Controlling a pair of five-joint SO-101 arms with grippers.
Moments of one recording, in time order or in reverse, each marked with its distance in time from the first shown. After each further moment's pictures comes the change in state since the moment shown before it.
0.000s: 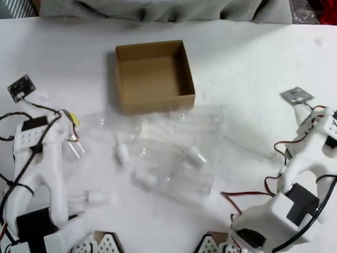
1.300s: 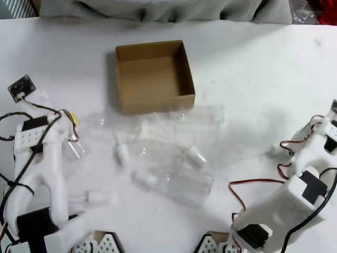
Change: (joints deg) left arm 0.0 0.0 0.0 0.0 0.0; right arm 0.7 13.5 -0.8 -17.5 -54.9
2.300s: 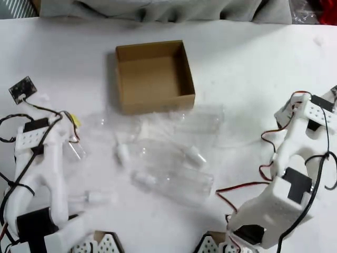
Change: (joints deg) left arm 0.1 0.0 1.6 -1.6 0.0; right arm -11.5 -4.0 -5.6 5.6 -32.4
